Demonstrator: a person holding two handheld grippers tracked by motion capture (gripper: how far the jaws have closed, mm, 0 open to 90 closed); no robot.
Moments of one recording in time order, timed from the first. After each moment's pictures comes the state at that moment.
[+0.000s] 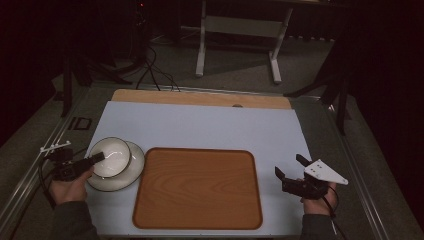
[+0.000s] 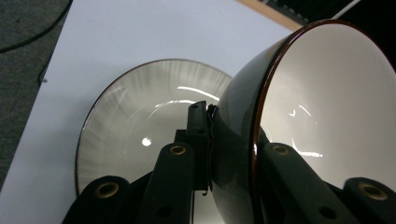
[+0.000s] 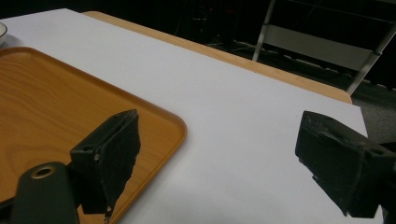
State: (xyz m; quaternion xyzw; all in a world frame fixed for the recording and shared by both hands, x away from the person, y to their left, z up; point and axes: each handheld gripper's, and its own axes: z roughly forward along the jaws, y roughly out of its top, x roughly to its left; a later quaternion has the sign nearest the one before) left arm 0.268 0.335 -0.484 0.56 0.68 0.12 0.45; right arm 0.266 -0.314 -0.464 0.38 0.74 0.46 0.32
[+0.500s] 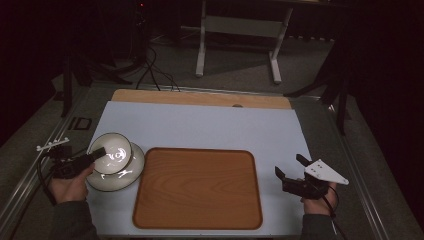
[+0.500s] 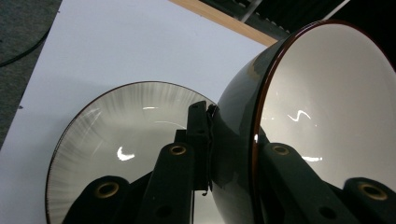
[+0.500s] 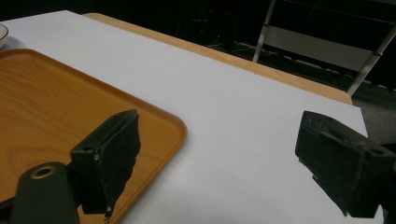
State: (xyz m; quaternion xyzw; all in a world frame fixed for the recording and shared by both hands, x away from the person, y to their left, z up) left arm 0.266 0.329 -0.468 0.56 0.66 0.12 0.48; right arm 0.266 -0.314 -0.463 0.38 0.73 0.47 0.32
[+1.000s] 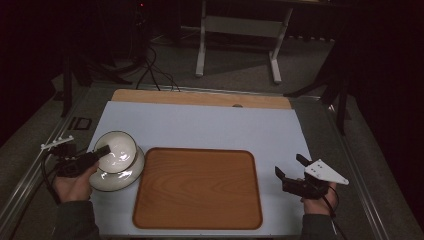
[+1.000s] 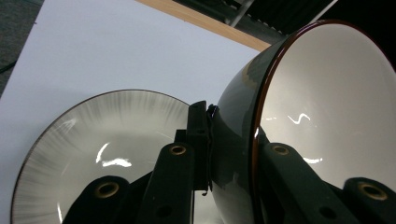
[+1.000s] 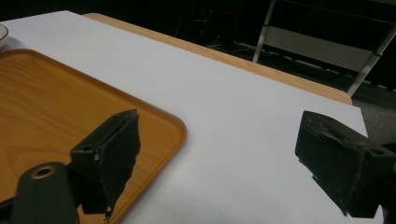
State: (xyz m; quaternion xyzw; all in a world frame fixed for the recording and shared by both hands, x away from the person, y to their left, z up) left arm 0.267 0.313 -0.459 0.57 0.65 0.13 0.48; right arm 0.266 -0.314 -0.463 0.38 0.73 0.47 0.32
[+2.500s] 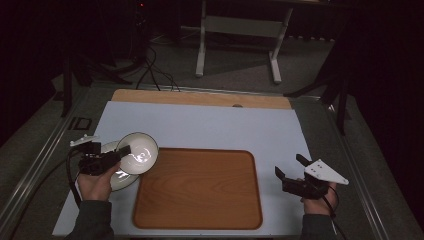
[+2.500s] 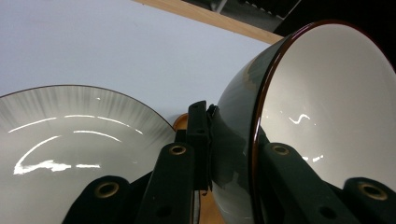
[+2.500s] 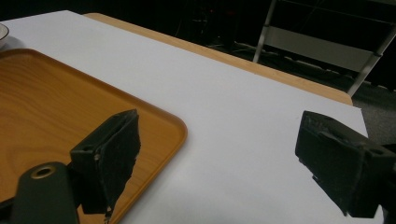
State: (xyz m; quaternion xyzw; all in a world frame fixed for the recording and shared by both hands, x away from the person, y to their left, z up) left arm 0.276 0.260 -0.454 0.61 0.62 0.12 0.48; right arm 0.266 -0.314 -0.463 0.38 0.73 0.47 0.32
